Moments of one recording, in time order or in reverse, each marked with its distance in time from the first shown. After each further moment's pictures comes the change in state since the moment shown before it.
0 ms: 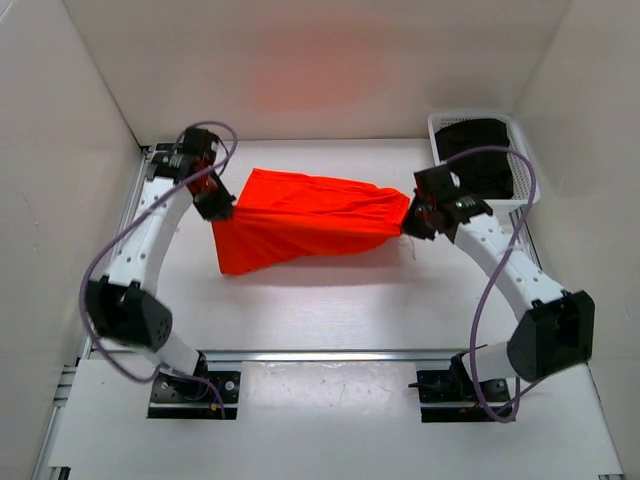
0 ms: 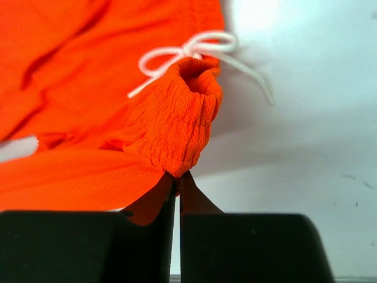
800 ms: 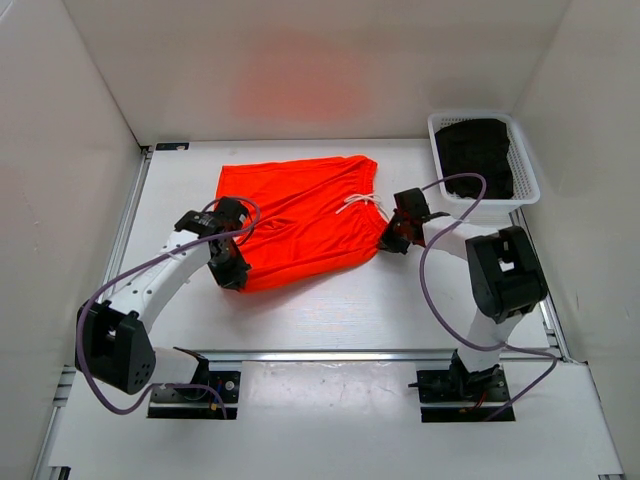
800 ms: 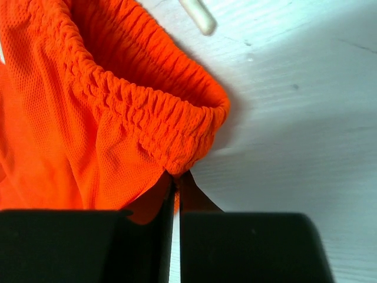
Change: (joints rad) left arm -0.182 -0.184 -0.536 0.073 -0.001 -0.138; right arm -0.031 0.421 -0.155 0.522 -0.176 0.127
